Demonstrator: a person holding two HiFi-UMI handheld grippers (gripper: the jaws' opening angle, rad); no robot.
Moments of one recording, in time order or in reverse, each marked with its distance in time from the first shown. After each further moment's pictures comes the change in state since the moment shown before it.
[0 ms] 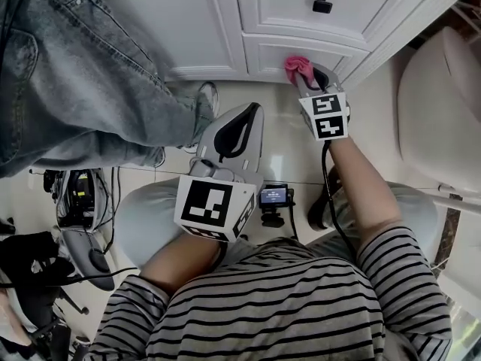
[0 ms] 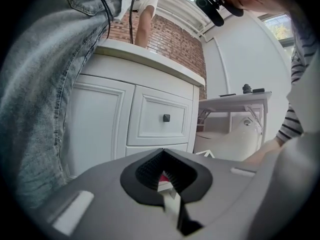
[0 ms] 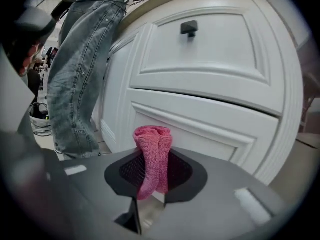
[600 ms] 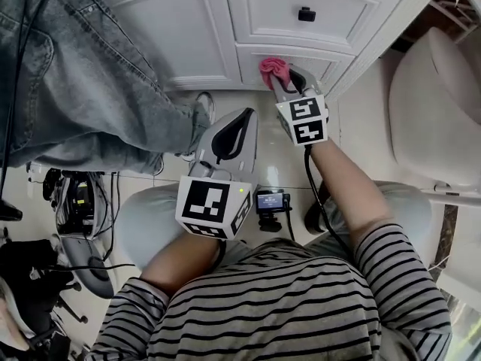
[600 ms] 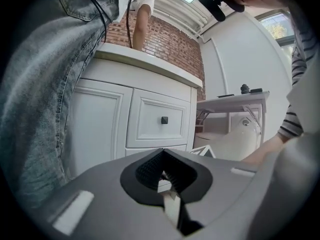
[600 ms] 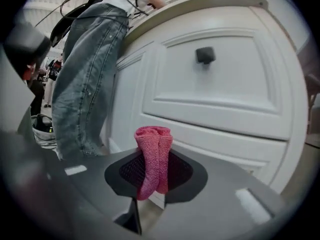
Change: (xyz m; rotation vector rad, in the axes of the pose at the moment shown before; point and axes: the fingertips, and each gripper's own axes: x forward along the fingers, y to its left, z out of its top) left arm -0.009 -0.010 0.005 0.017 -0.027 -0.002; right arm -0.013 0.033 0.055 0.035 -0.128 0.040
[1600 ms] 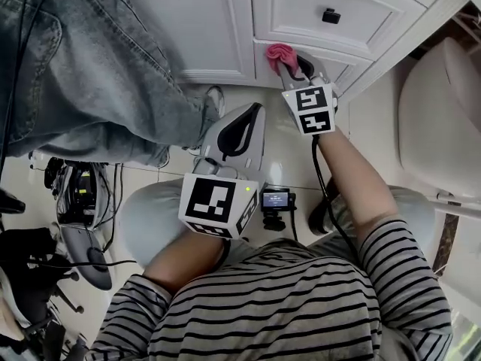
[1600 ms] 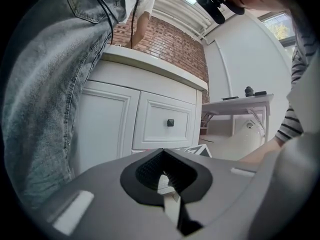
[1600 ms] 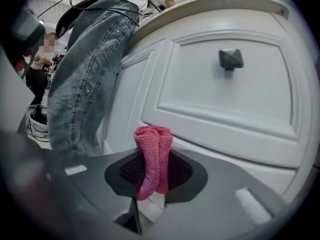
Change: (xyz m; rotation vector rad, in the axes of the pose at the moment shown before) left arm -0.004 0.021 0.005 -0.017 -0.014 0.035; right arm 0.028 0.006 0.026 -0.093 -0.032 0.005
